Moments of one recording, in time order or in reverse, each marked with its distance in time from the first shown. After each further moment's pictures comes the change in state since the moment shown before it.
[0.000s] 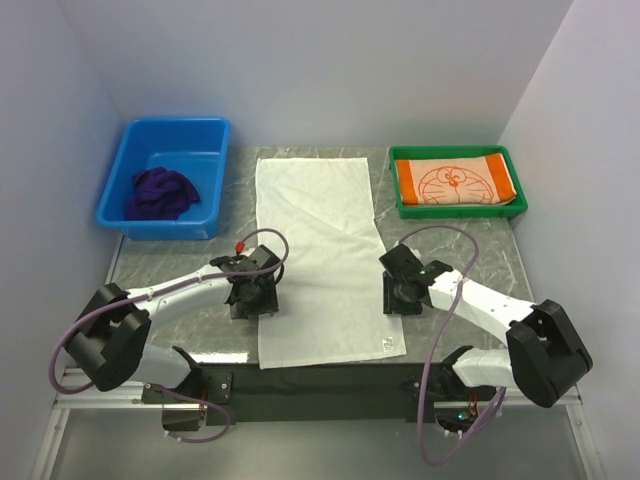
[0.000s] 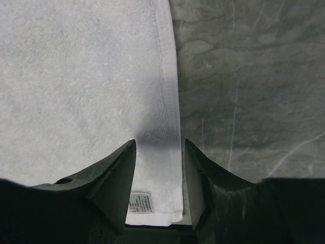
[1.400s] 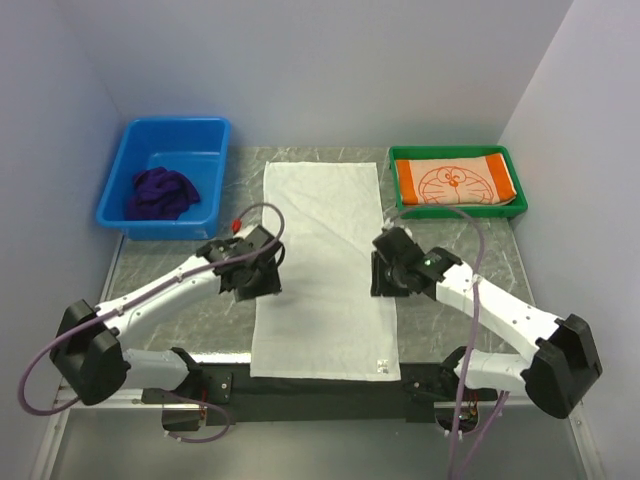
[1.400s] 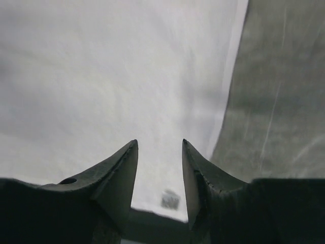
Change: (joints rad) left arm -0.033 -0.114 0.156 -0.191 -0.027 -0.075; right arm 0.119 -0.089 0.196 -0.153 -0.018 0.055
